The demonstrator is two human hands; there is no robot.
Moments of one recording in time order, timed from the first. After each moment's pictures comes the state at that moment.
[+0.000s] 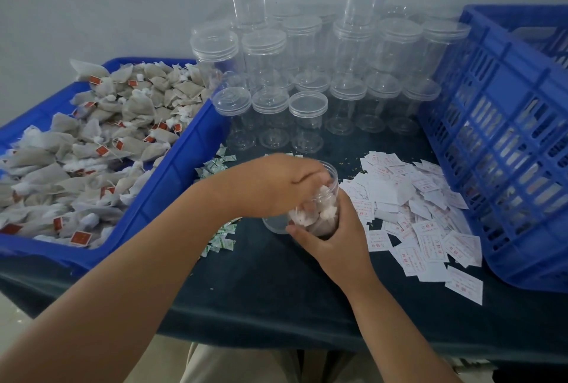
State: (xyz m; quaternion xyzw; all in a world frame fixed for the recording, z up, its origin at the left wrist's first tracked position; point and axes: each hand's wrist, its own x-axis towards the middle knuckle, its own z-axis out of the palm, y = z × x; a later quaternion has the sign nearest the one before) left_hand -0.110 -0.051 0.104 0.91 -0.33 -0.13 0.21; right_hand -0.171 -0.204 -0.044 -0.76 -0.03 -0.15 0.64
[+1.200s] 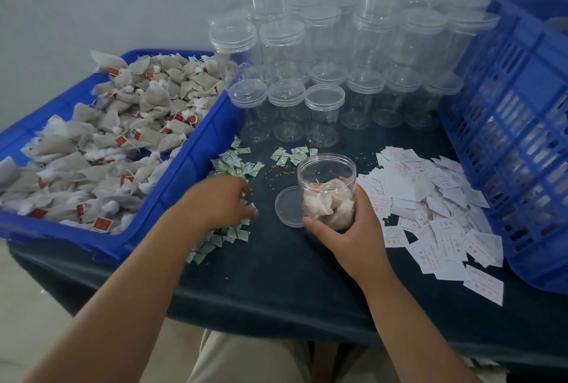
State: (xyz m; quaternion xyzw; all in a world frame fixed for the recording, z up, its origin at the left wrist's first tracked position) left_hand -0.093 0.043 0.028 0.99 -0.08 -0.14 0.05; right_hand -0.172 -0.205 -0.043 -0.76 -0.03 -0.12 0.64
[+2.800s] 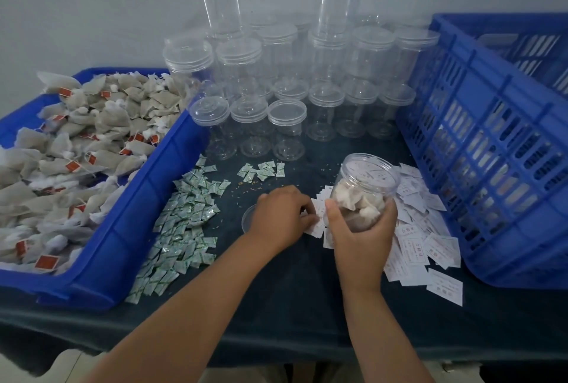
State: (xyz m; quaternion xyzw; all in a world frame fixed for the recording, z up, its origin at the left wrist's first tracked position) left_hand -0.079 -0.101 -0.030 0.96 -0.20 0.01 0.20; right_hand -0.163 -0.227 -0.044 -0.65 0.21 -0.34 0.65
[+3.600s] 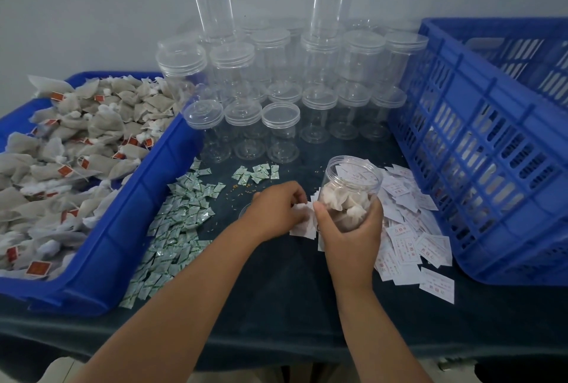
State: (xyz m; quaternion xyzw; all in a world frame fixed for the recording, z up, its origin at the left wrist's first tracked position) left_hand -0.065 -0.097 -0.017 0.93 -0.19 -0.09 0.30; right_hand -0.161 -0.226 -0.045 -0.68 0.22 -0.30 0.64
